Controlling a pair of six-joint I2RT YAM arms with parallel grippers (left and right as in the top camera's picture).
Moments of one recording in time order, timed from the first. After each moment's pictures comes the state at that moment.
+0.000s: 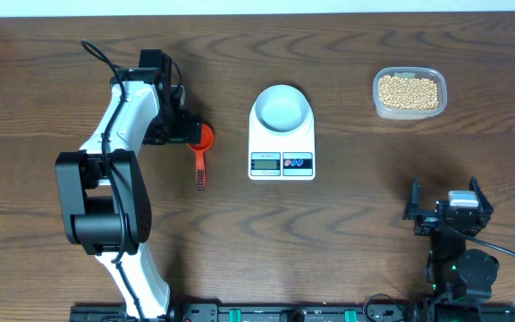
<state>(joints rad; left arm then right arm) 0.00 2.01 1.50 -1.00 0.00 0.01 -0.10 0.01 0.01 -0.07 -0.01 -0.14</state>
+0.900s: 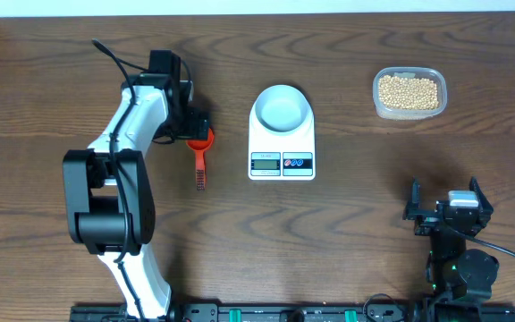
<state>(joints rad) -0.04 2.01 1.44 -0.84 0.01 0.01 -0.10 0.01 0.01 -0.07 -0.01 -0.14</state>
